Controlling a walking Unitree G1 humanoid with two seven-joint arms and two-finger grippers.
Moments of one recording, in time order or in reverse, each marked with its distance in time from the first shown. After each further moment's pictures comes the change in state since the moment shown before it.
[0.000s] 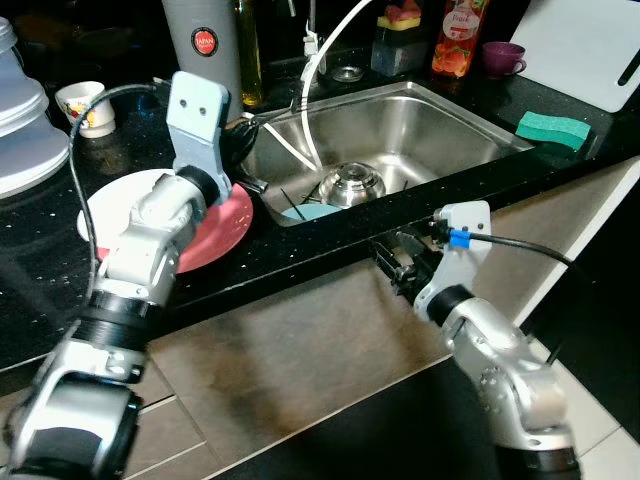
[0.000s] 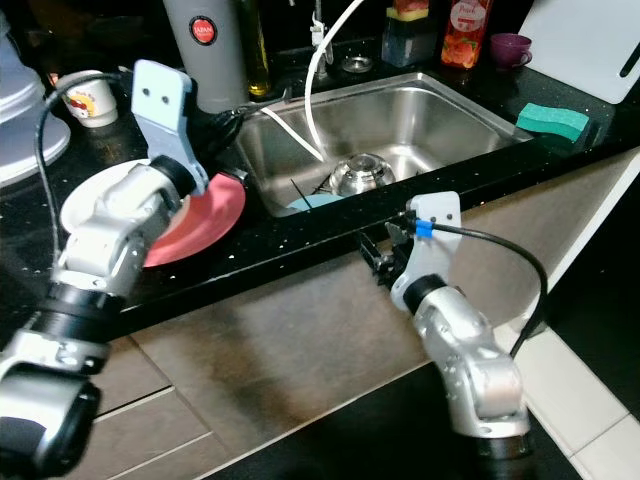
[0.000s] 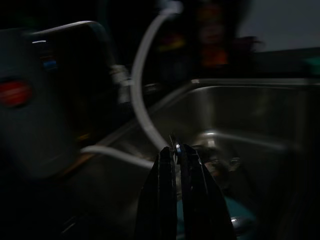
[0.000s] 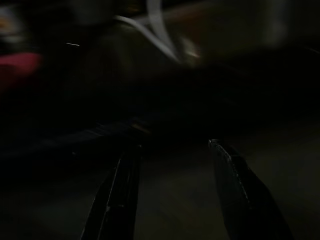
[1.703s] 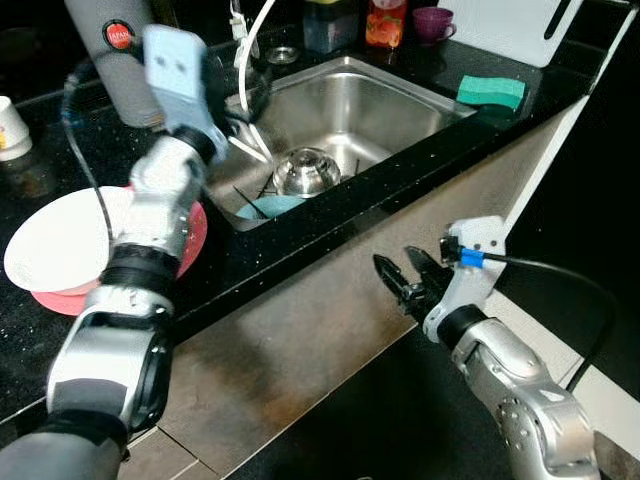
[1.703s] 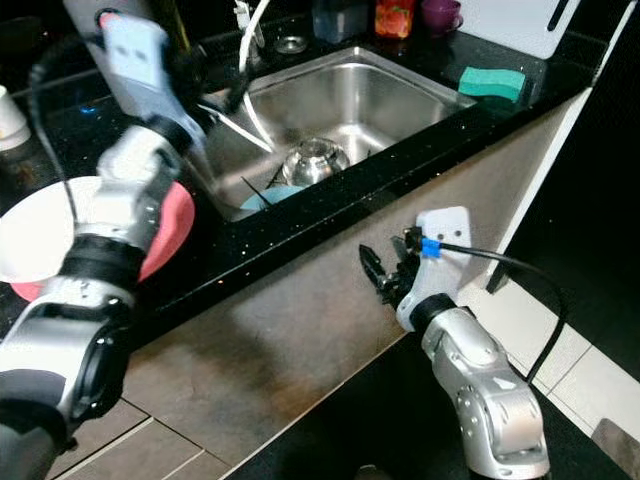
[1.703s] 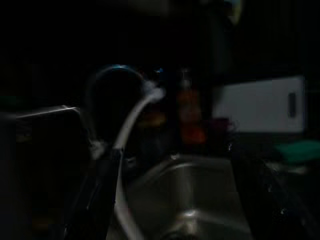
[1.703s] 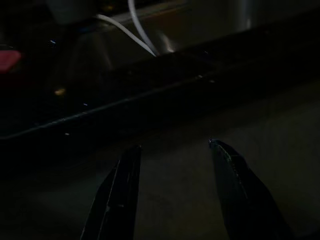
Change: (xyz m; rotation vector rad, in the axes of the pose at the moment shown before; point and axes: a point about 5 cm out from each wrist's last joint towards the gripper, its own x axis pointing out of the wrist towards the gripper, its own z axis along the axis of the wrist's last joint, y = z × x) left arm 0.009 0.021 0.042 -0.033 -0.315 0.094; right arm -0.020 0.011 0.004 -0.025 -0.006 0.044
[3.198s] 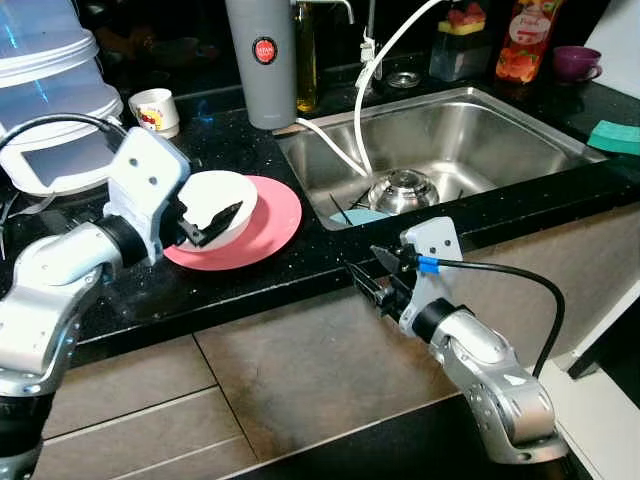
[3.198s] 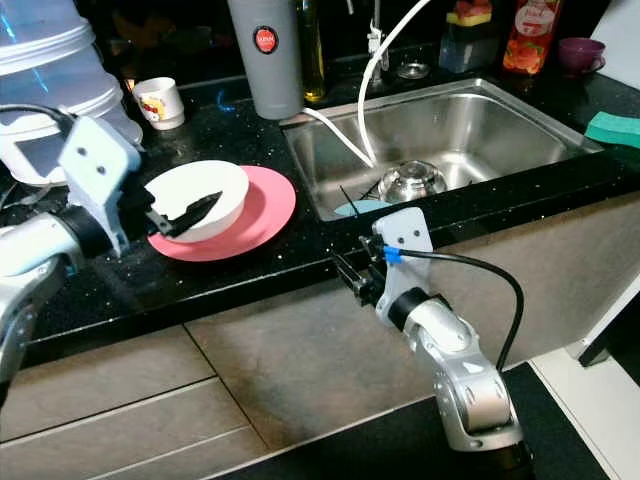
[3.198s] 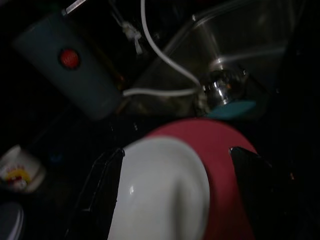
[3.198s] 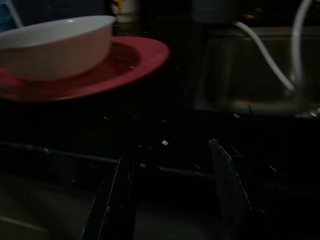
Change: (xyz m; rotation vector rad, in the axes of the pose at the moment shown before) left arm -0.114 -0.007 0.006 0.253 0.447 -0.392; right arm 0.025 0.011 -0.011 -0.129 -0.001 0.161
